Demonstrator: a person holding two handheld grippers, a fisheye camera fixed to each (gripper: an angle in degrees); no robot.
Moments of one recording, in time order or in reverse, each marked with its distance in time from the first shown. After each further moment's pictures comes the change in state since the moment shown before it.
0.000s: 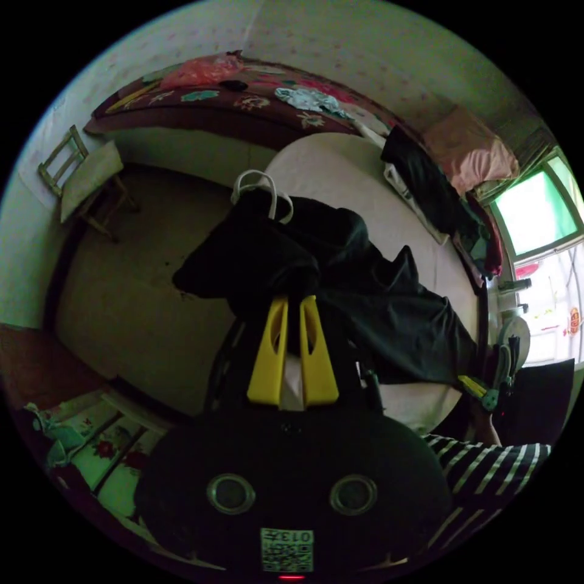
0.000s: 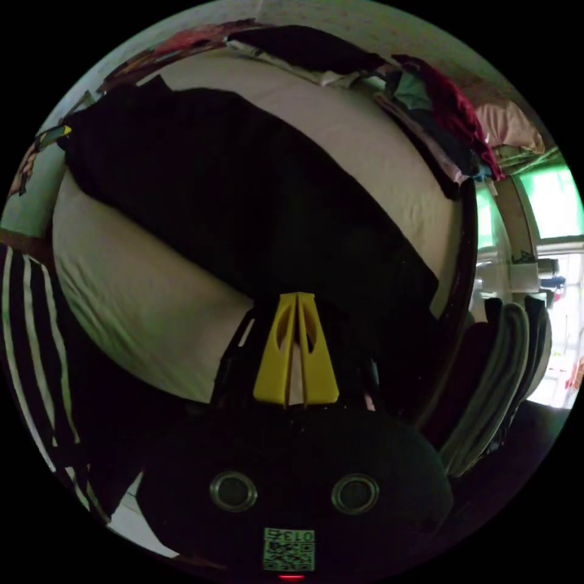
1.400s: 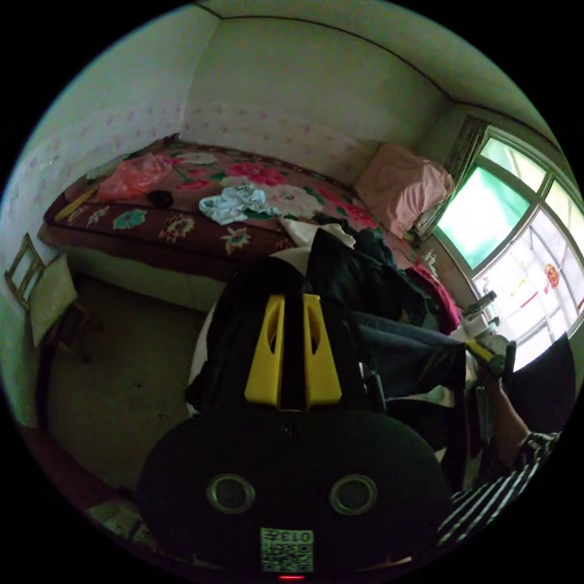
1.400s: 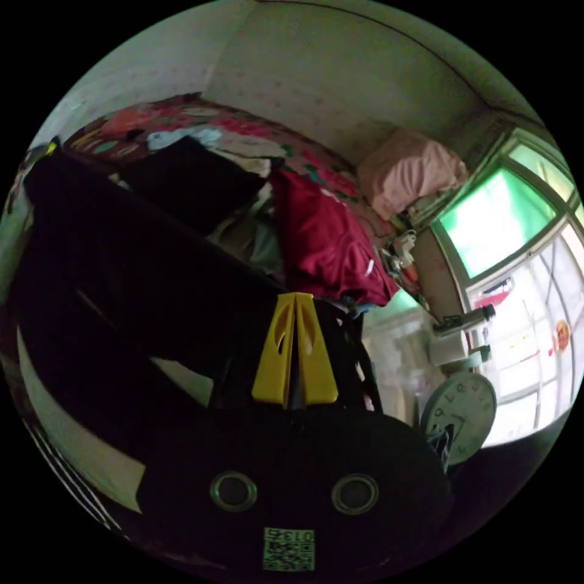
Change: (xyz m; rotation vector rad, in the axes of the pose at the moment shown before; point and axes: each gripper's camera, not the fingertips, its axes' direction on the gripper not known) left arm 0.103 -0.184 -0.092 0.333 0.123 0.229; right arm 0.150 -0.176 -0.072 0.378 0.270 0.165
